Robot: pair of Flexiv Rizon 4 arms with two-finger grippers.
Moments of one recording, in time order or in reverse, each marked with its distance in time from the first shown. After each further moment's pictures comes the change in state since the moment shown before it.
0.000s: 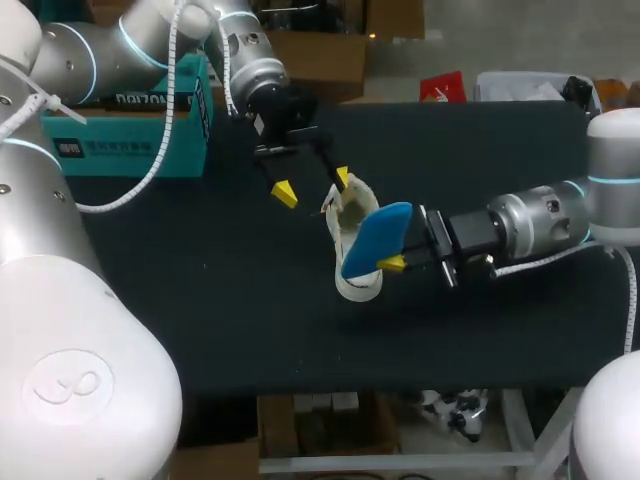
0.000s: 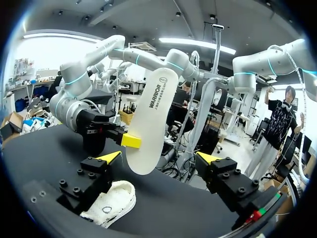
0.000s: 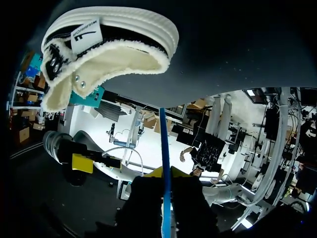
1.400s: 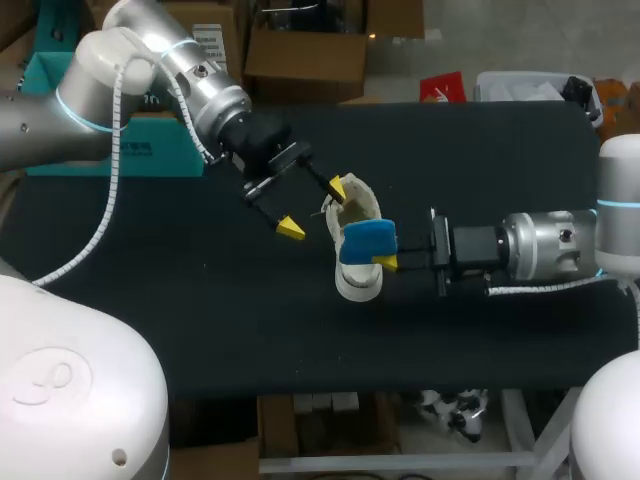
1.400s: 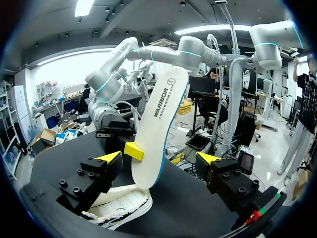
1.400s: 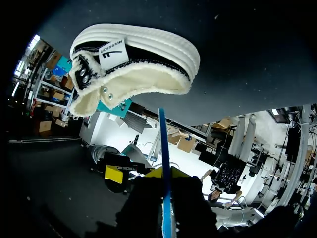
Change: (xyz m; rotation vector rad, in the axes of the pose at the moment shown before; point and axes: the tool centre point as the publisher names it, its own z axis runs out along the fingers) left arm 0.011 0.002 0.033 -0.034 -0.371 0.152; right arm 0.015 0.019 0.001 -0.156 0.236 -0.100
